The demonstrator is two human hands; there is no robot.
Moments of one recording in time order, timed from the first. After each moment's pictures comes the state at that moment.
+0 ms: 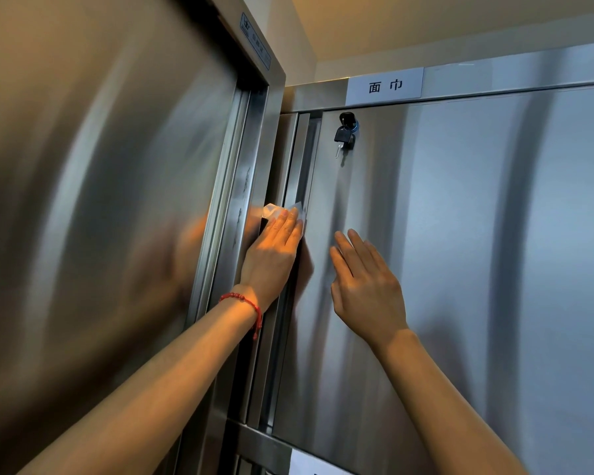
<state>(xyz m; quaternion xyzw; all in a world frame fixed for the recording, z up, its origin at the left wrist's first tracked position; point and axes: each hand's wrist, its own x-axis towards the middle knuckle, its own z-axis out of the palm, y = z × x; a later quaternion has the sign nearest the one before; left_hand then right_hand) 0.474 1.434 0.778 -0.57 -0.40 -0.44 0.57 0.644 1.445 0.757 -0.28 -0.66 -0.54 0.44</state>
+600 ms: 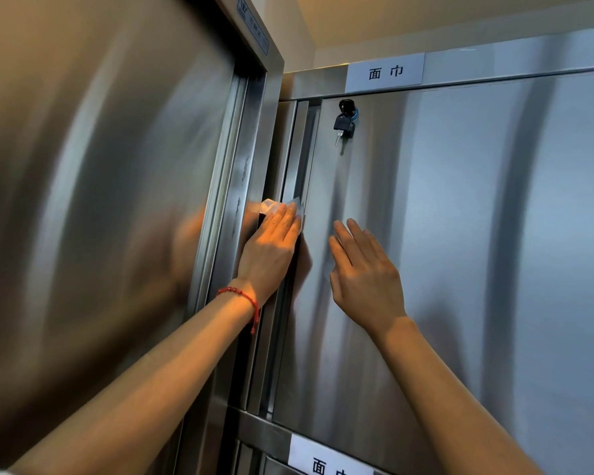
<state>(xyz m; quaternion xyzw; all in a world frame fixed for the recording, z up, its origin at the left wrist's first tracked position) 0.474 1.431 0.771 -0.57 -0.42 -0.41 0.57 0.644 1.442 0.758 -0.28 -0.67 -0.54 0.43</state>
